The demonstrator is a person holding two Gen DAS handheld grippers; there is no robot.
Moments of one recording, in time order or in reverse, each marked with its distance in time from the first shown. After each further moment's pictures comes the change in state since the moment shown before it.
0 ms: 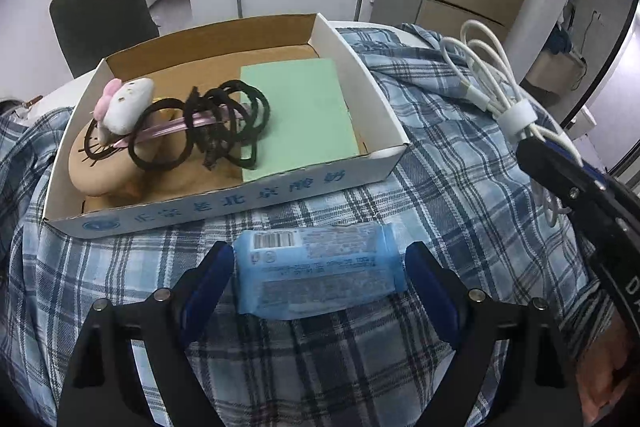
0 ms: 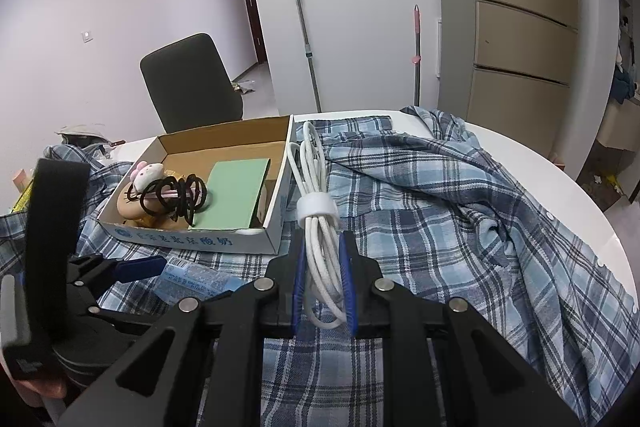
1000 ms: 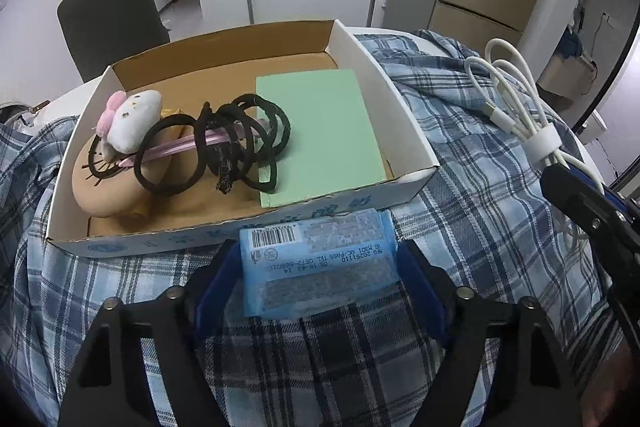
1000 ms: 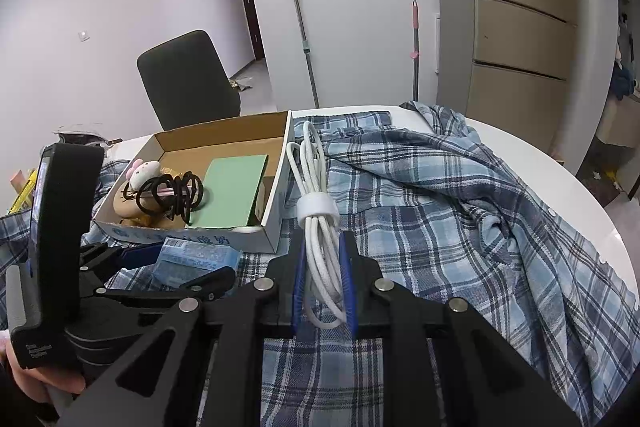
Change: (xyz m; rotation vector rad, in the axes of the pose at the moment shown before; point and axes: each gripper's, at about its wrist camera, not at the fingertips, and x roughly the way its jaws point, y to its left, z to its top) left arm 0.011 0.010 0.013 -0.008 -0.025 0.038; right arm 0.007 -0.001 0.000 0.006 0.013 -0.003
